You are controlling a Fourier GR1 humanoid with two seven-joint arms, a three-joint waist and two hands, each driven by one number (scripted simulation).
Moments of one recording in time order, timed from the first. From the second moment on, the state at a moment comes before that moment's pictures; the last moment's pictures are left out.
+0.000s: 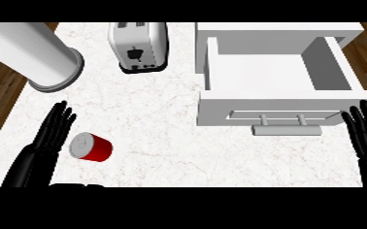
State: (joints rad) left arm 0.23 0.06 0.11 -1.89 0.02 -0.20 0.05; right arm 0.27 -0.07 -0.18 -2.08 -0.06 0.14 0.04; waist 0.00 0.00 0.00
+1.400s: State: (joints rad) left arm 0.19 0.15 0.27 -1.40 -0.01 -0.30 -0.34; right arm 0.24 -0.03 -0.20 -2.04 -0.02 0.17 0.02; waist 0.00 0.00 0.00
